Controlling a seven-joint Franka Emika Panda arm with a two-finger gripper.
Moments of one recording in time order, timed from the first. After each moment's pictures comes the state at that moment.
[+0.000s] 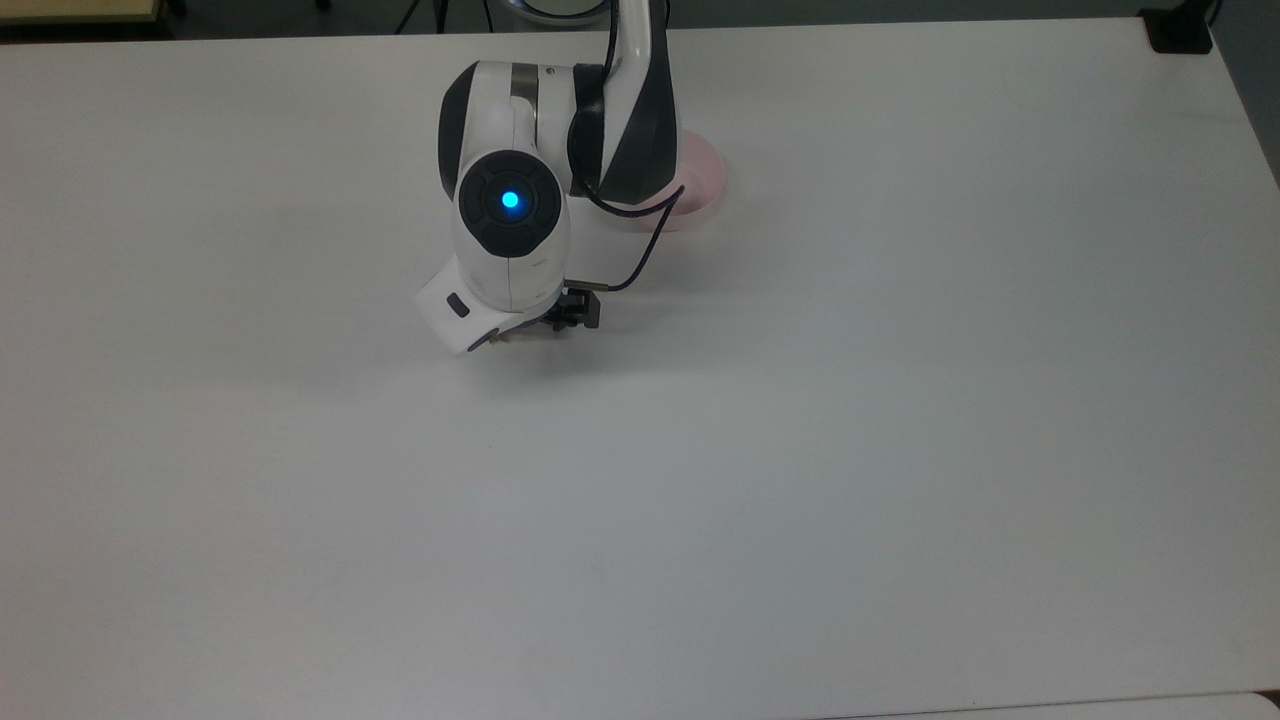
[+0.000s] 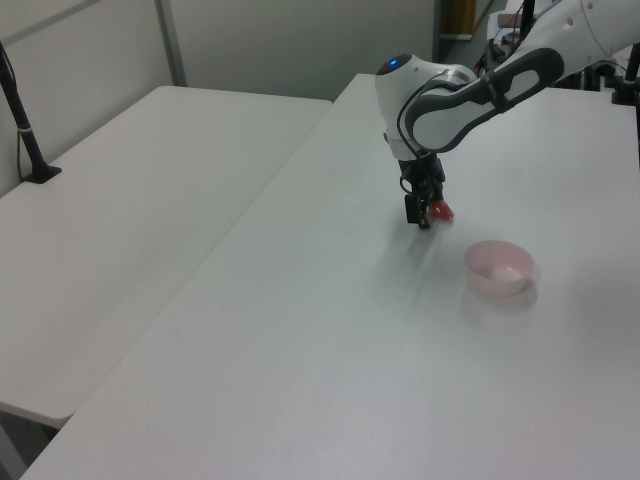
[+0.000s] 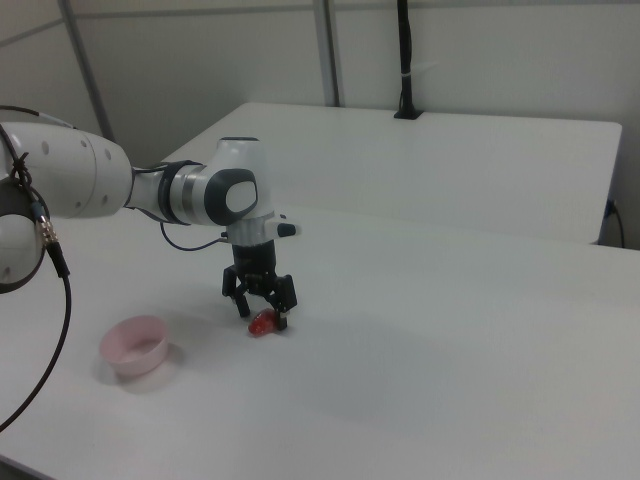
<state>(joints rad) 0.17 0.56 -0.17 -1.61 -0.03 1.94 0.06</state>
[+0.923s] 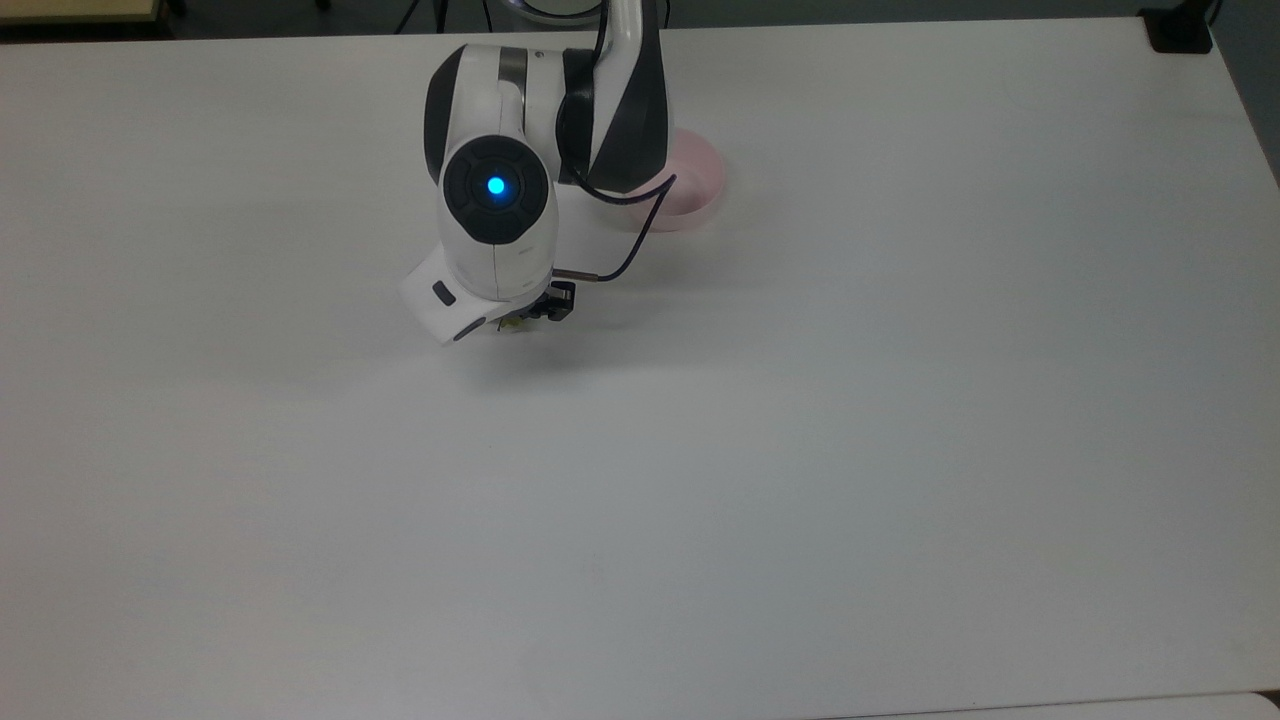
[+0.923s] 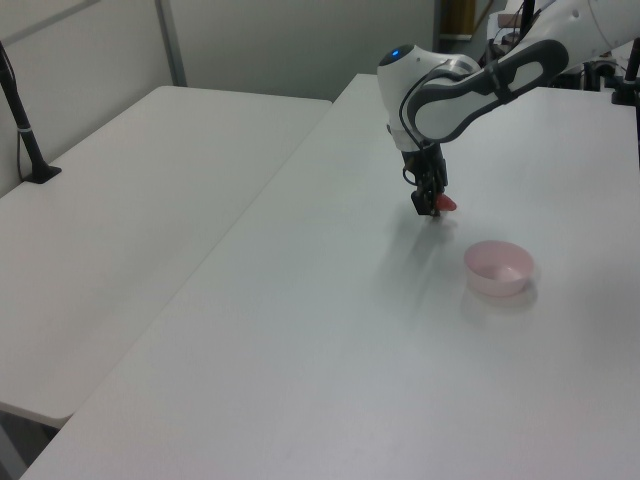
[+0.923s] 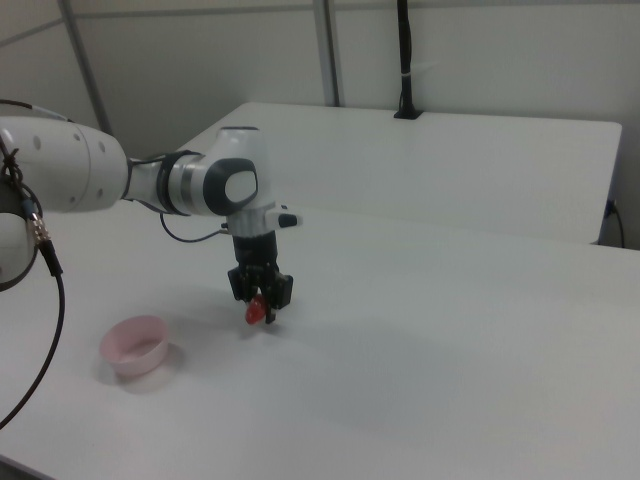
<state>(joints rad) 0.16 0.53 -0.18 -1.61 -0.04 1.91 0.06</state>
